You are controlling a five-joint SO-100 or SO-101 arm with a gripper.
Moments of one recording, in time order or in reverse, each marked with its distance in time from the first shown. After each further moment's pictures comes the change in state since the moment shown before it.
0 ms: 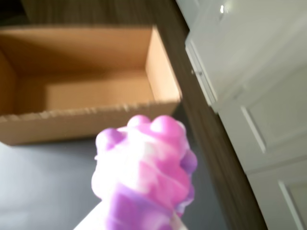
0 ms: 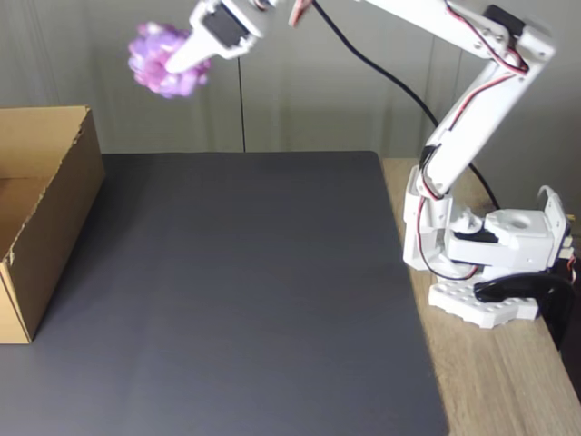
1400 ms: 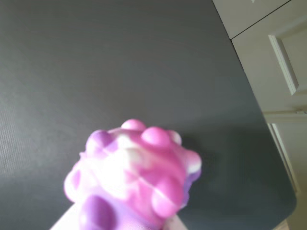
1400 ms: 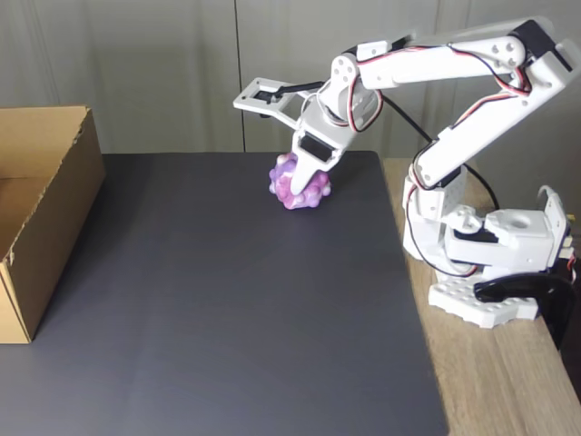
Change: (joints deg) arm 24.0 13.1 58.6 -13.4 6.0
